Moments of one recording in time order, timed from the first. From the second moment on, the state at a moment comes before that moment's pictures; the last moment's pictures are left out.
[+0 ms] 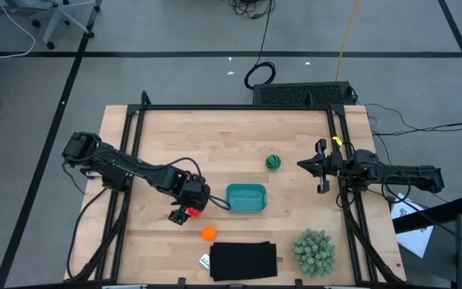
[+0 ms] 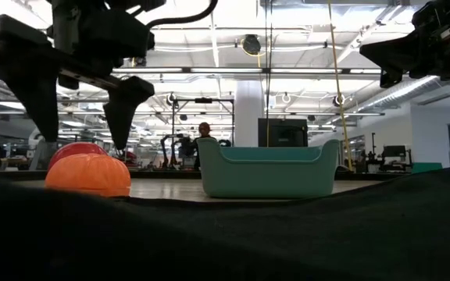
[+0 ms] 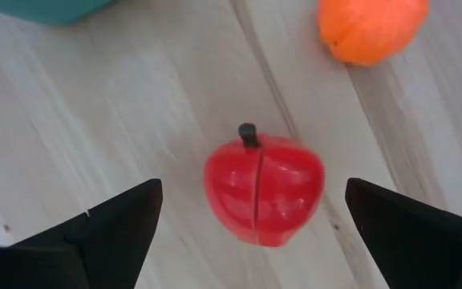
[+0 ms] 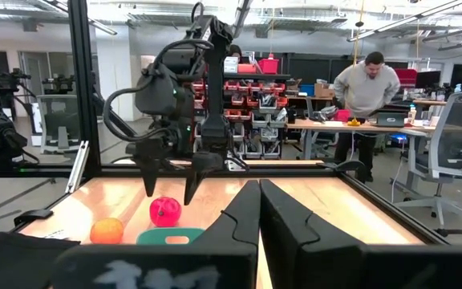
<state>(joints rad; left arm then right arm) -0.25 1.58 1.00 -0.71 0.10 0.19 -0.07 0.07 0.01 0.21 -0.03 -0.01</state>
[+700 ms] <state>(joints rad) -0.25 1.59 0.84 -0.46 0.10 0.23 -0.07 0.07 0.01 0.21 -0.03 -0.01</state>
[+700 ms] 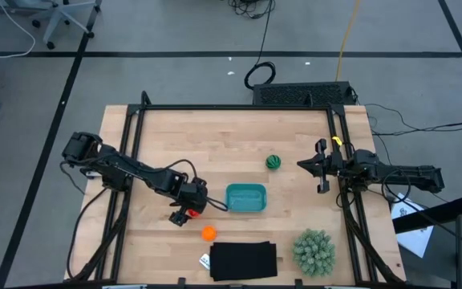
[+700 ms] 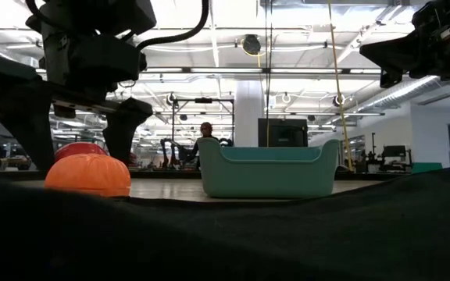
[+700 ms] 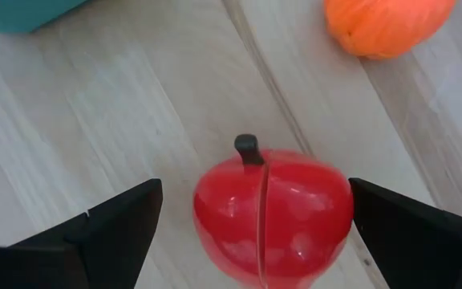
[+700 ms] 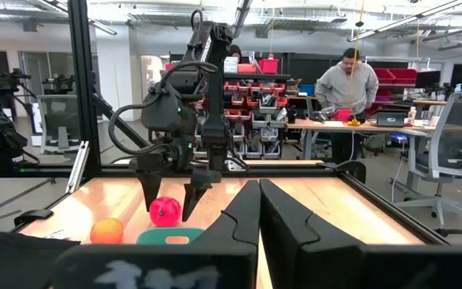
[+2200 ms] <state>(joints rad) -0.25 1.59 0.80 -0.40 0.11 0.20 -0.07 0.07 0.01 0.21 -0.03 -0.01</state>
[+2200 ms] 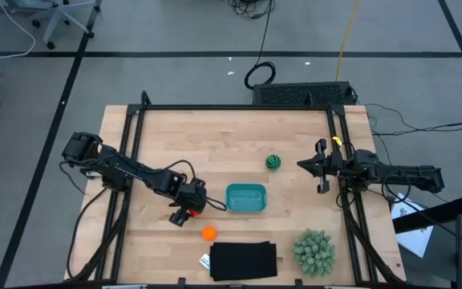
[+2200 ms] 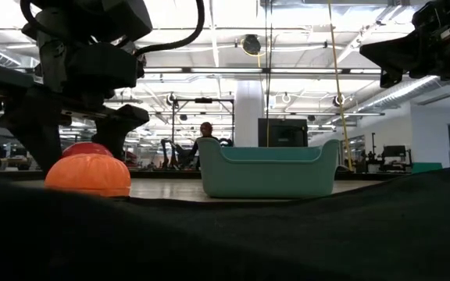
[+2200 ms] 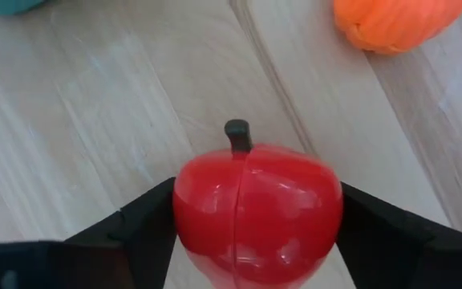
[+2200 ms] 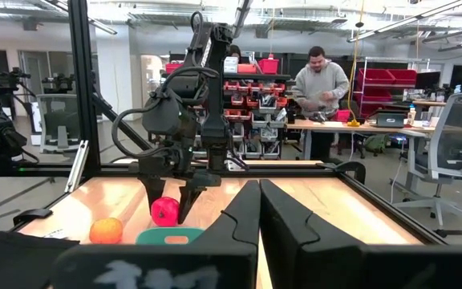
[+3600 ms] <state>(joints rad) -0.06 1.57 1.38 -1.04 0.06 0.23 -0.07 0.07 0.01 0.21 -0.03 -0.02</state>
